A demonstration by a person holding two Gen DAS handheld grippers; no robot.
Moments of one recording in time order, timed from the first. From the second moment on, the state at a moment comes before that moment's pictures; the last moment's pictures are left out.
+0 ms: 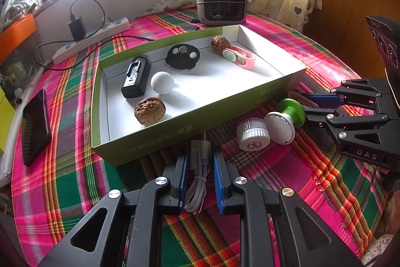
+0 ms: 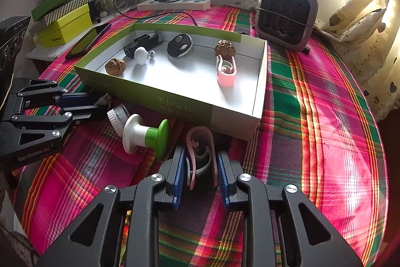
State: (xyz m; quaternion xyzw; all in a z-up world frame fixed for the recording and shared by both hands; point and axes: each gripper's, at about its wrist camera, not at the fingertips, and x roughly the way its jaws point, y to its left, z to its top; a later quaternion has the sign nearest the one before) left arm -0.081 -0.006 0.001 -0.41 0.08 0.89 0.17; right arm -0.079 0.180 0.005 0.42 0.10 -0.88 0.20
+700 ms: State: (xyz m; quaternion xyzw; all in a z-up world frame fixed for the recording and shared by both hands) left arm -0.075 -0.006 0.002 -0.42 0.07 0.89 0.16; right arm -0.078 0.185 0.009 0.42 0.08 -0.88 0.19
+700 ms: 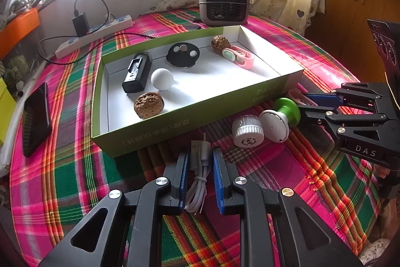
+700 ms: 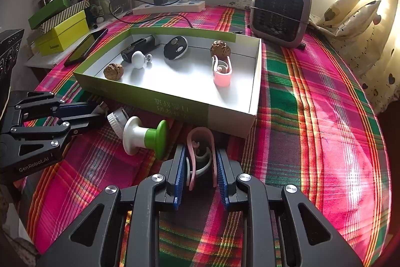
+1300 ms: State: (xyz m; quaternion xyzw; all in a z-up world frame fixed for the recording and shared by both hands) left arm -0.066 -0.014 0.020 -0.40 0.04 0.90 0.15; right arm -0.074 0.189 0.030 0.40 0.05 -0.90 0.19
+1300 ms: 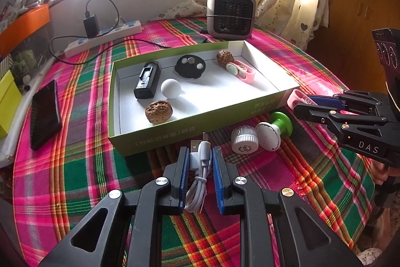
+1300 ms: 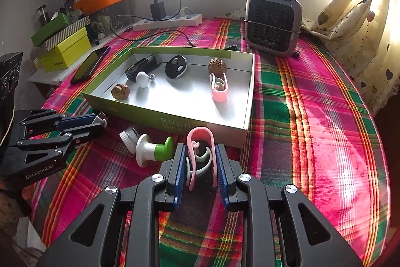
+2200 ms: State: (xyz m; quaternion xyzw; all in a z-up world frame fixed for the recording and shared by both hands) left arm -0.094 -0.020 0.046 -0.38 0.00 0.91 0.15; right arm -0.110 0.169 0.054 0.39 0.06 -0.90 0.20
